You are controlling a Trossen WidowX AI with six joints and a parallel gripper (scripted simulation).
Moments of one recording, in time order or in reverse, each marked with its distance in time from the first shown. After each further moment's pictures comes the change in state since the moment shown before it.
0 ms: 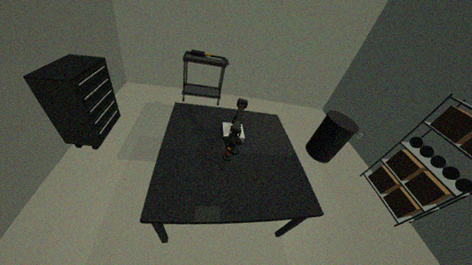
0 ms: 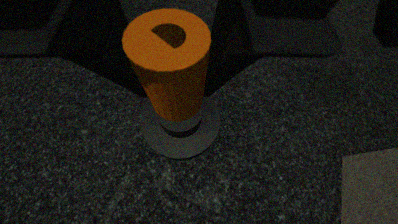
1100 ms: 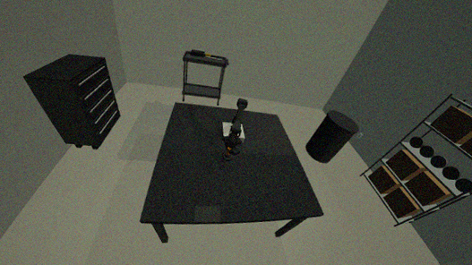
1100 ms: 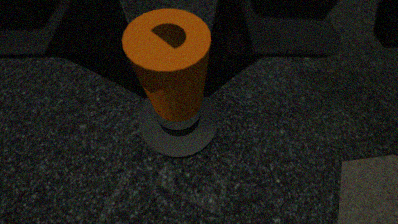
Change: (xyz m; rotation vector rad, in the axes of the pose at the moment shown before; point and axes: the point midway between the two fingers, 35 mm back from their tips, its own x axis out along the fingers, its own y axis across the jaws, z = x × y) arm 0.001 0.001 0.001 -0.038 -0.003 0.003
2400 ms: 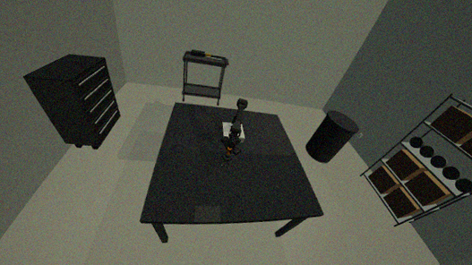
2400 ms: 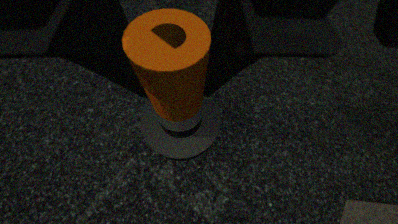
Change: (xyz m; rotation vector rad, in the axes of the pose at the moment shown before) arm 0.001 -0.002 -0.001 -0.202 0.004 -0.004
